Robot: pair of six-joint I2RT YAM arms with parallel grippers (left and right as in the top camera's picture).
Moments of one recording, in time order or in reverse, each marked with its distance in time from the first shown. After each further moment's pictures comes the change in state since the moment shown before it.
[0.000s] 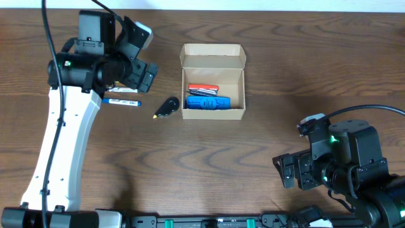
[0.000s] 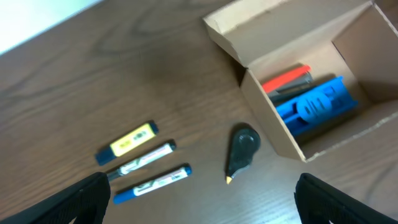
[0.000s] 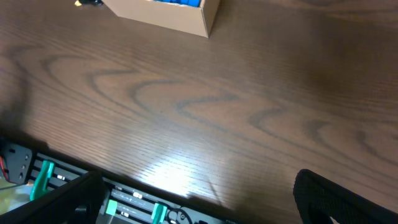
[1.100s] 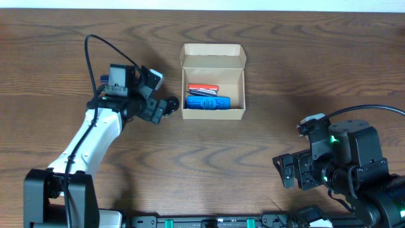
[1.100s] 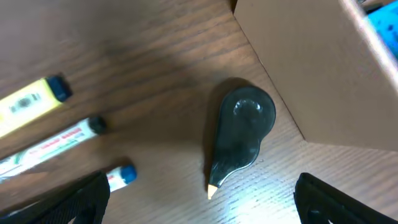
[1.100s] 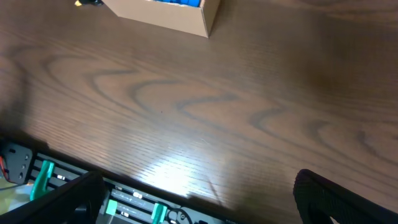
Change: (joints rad) left arm -0.005 0.018 -0.678 0.624 0.050 -0.036; right arm 0.000 0.000 0.000 0.000 0.000 0.000
